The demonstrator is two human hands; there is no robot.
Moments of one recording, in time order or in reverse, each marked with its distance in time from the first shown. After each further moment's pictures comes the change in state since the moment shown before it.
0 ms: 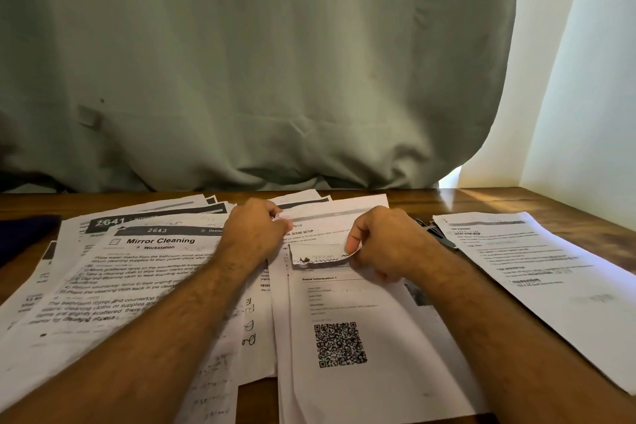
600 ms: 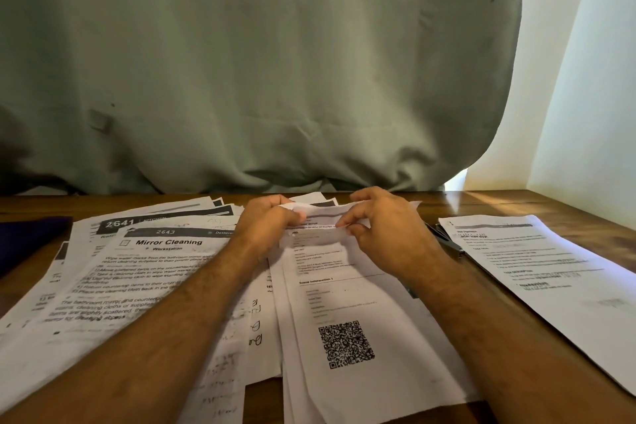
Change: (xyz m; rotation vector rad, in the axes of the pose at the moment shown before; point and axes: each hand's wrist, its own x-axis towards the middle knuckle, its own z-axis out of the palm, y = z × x) left_hand -0.014 0.008 -0.009 -0.749 -0.206 -0.081; right_hand 0.005 -0.003 0.004 -0.015 0.248 -0.276
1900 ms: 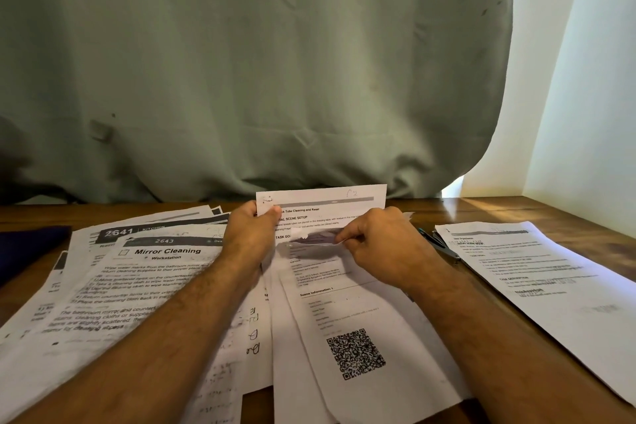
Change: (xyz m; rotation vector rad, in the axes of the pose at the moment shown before) left_hand 0.014 -0.007 -0.003 -0.158 0.269 -0.026; right_hand -0.004 -0.001 -0.004 -0.009 -0.051 -0.023
